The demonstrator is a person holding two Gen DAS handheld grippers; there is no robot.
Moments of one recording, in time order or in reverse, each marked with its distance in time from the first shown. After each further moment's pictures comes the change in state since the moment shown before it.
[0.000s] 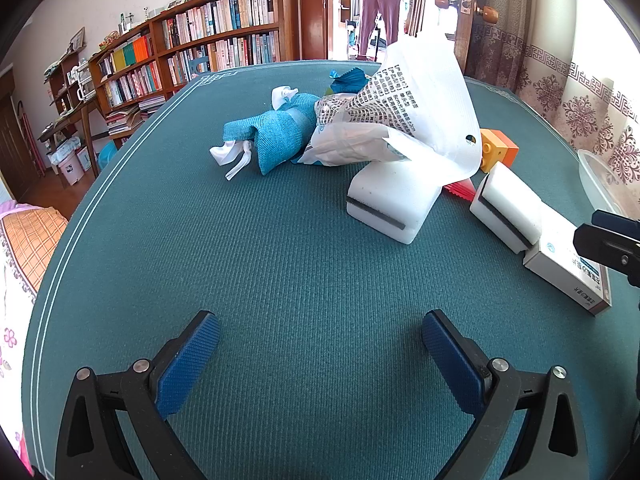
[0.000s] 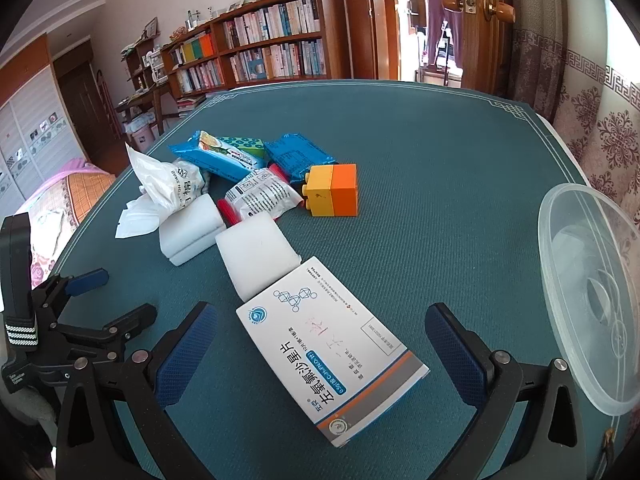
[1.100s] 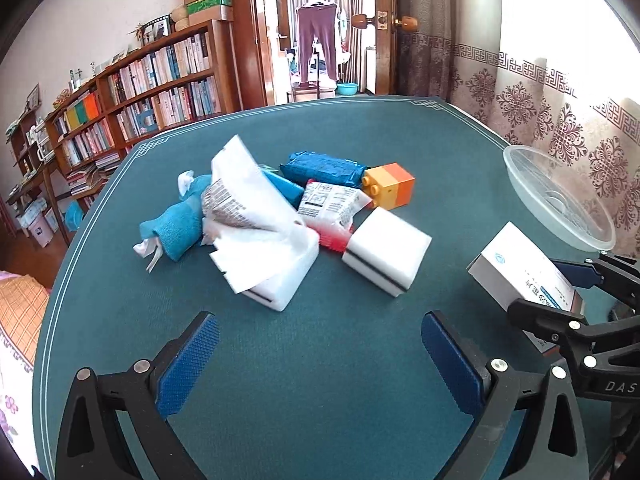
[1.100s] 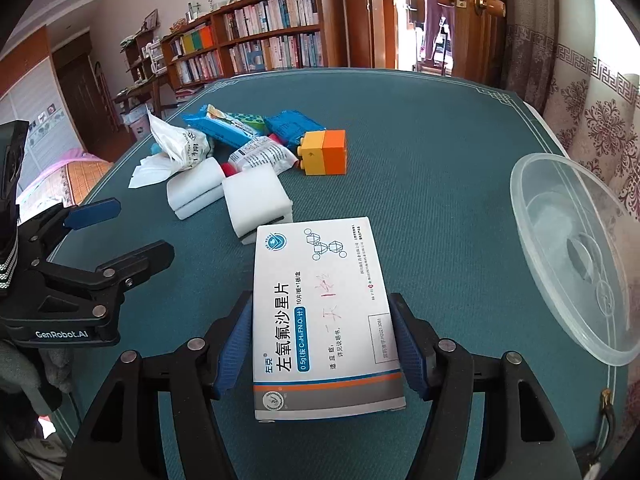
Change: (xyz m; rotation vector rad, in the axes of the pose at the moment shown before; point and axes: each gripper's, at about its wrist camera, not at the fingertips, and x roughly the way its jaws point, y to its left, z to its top) left arm -0.029 -0.070 0.028 0.174 -0.103 -0.115; right arm -0.041 -0.002 -0.043 0.008 0.000 -0.051
